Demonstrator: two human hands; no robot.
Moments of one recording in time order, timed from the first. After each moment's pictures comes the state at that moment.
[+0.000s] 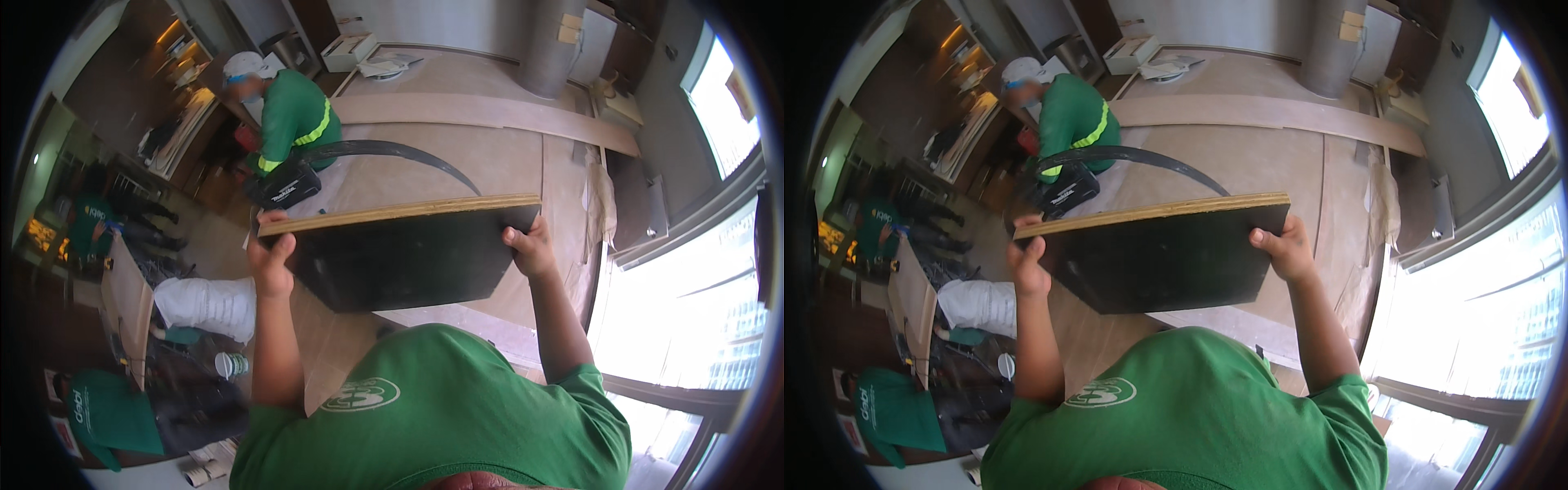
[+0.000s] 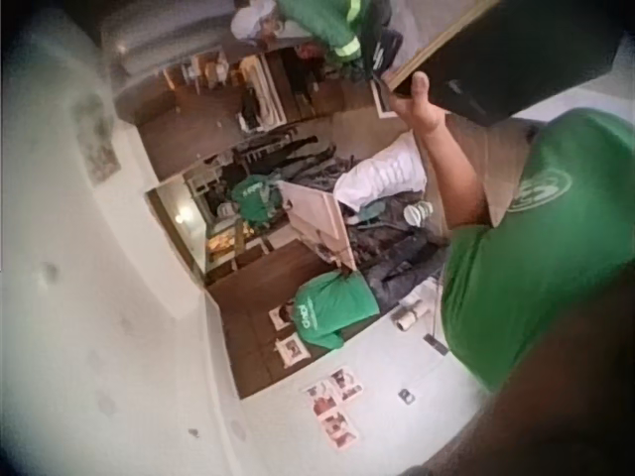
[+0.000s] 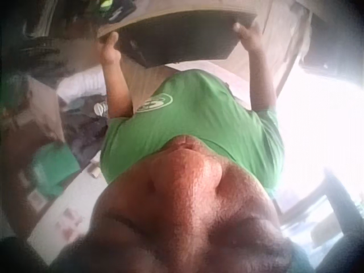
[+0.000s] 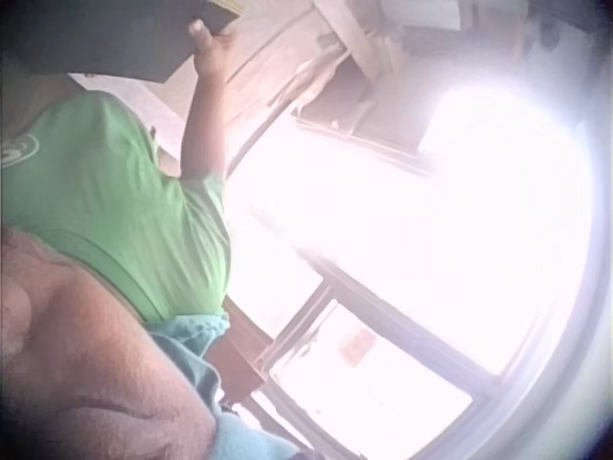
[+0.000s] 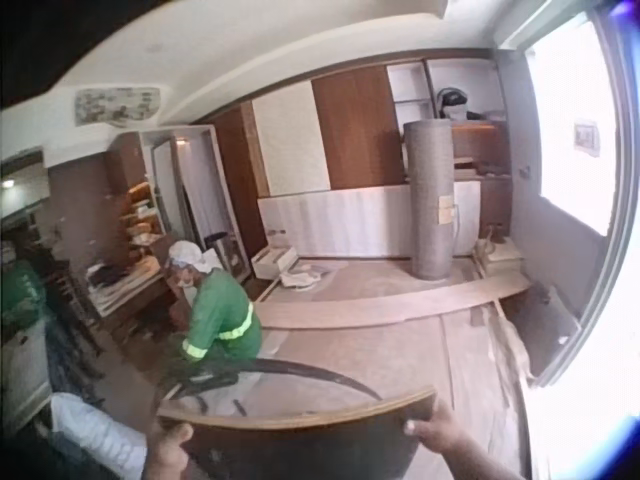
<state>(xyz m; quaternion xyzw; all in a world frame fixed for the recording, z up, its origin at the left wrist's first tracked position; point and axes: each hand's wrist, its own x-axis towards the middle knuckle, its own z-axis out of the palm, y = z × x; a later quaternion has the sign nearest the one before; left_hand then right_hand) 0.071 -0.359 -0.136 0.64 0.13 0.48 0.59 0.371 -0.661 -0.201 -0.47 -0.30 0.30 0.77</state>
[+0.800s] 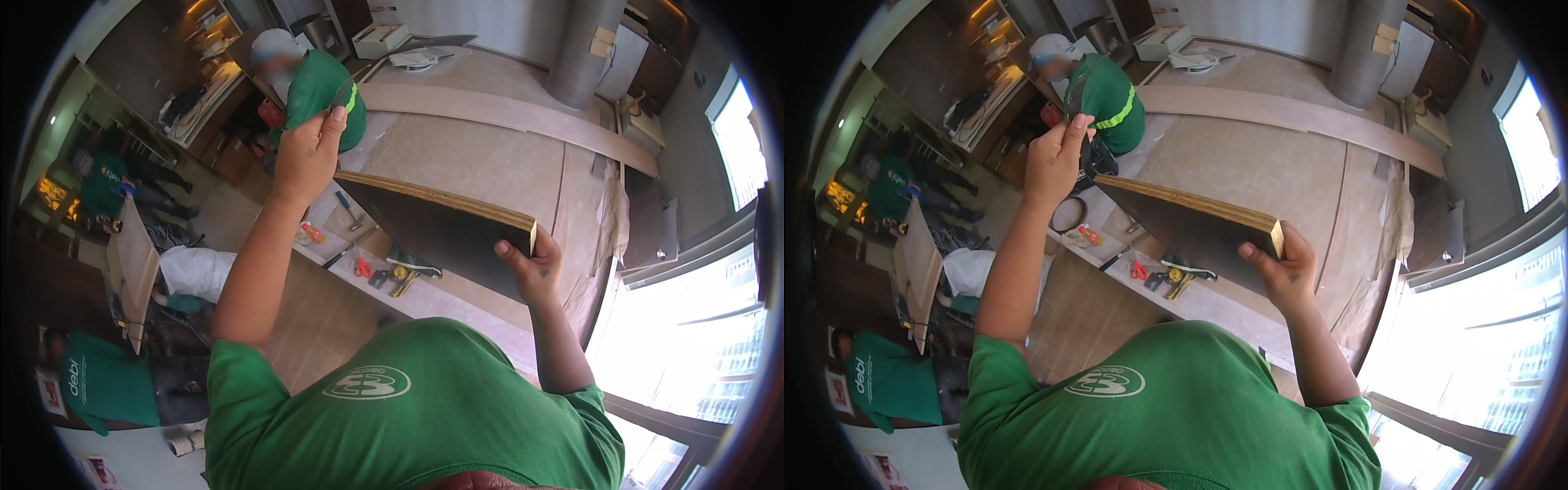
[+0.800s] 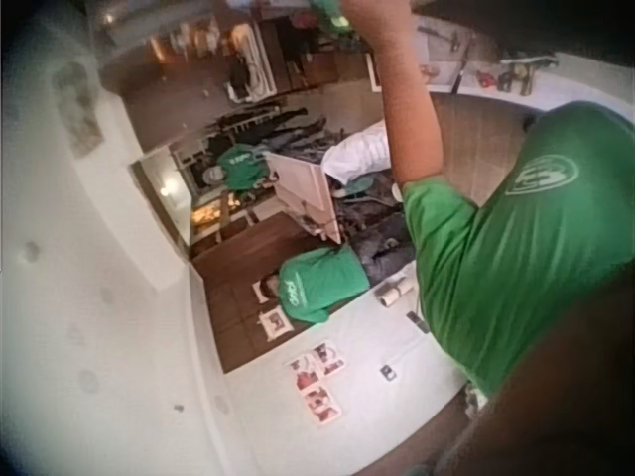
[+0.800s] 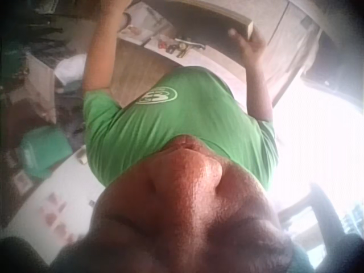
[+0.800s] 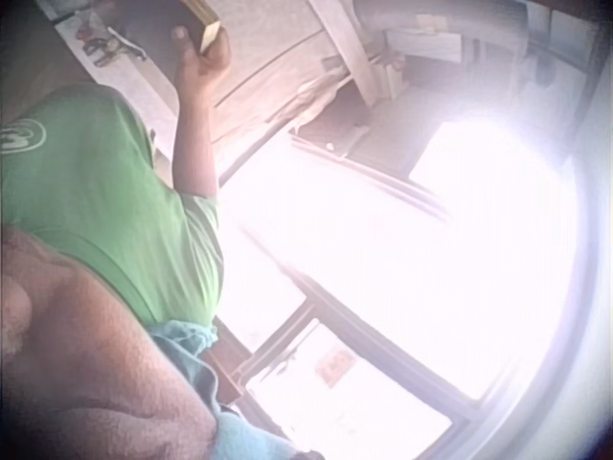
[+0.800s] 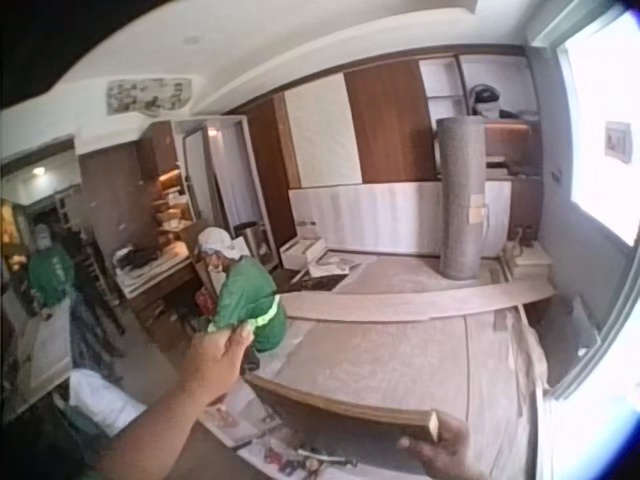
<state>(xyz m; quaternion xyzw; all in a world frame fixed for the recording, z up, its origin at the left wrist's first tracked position) 0.160 -0.353 -0.040 0.88 0.24 0.36 0.21 0.304 -0.663 -0.156 -0.63 -0.32 0.15 0.69</state>
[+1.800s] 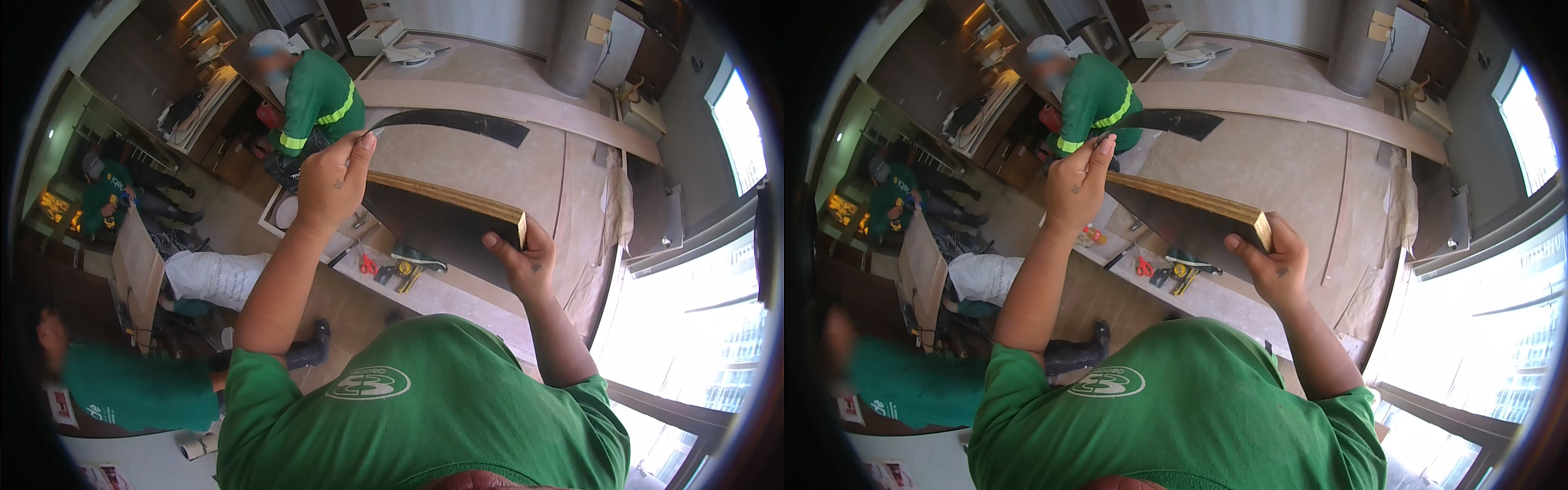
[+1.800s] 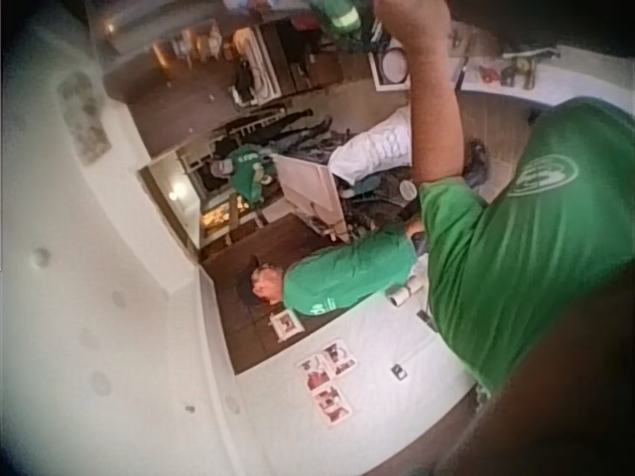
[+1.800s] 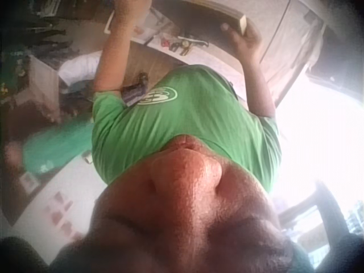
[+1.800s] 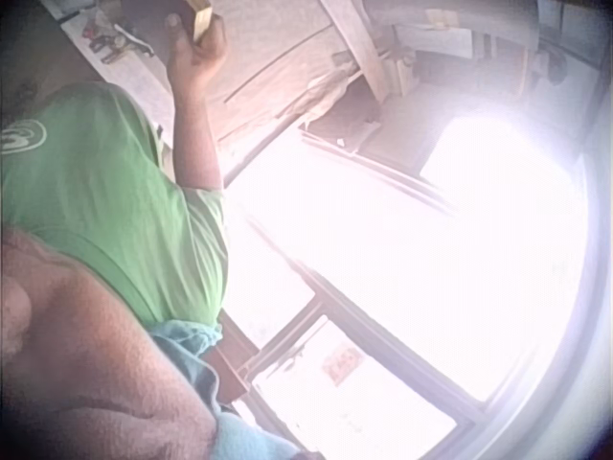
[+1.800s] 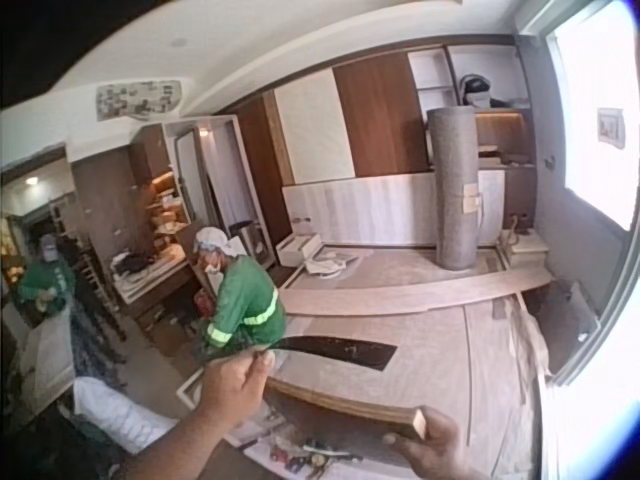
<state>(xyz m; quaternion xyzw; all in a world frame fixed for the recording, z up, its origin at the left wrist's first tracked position) 0.165 -0.395 -0.062 0.88 0.19 0.38 0.21 0.292 -0.651 -0.154 -0.63 -0.32 0.12 0.70</state>
